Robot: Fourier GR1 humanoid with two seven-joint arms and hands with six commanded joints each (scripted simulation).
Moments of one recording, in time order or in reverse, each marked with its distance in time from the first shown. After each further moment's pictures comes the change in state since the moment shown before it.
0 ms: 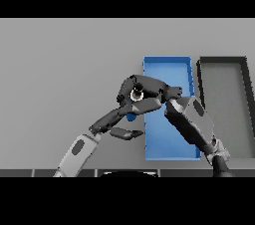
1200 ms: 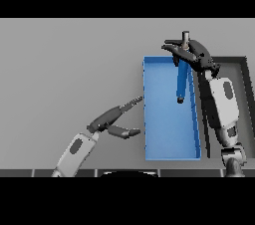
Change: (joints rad) left arm -0.010 0.021 0.013 -0.012 -0.010 0.000 0.002; right arm 0.026 -0.171 -0.221 0.595 0.323 -0.188 0.044
